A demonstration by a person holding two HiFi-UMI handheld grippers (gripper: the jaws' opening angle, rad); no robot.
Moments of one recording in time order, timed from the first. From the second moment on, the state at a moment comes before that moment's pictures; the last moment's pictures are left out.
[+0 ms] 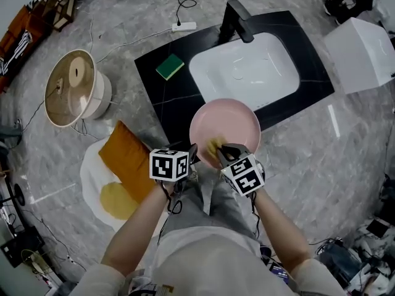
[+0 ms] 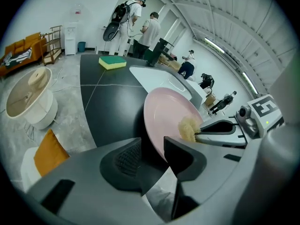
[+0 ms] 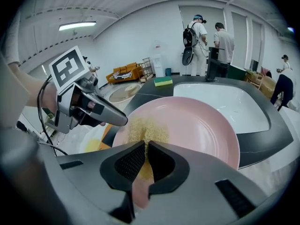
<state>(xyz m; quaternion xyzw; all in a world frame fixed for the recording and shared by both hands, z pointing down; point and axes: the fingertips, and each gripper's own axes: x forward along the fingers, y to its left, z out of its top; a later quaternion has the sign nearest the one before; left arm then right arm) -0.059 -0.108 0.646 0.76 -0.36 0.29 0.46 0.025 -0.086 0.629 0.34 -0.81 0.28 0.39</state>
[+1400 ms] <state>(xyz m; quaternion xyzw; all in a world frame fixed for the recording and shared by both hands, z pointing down) -0.062 -0.148 0.662 0.71 -0.41 0.27 0.51 0.046 -0.196 0.657 0.32 -0.80 0.24 0.45</state>
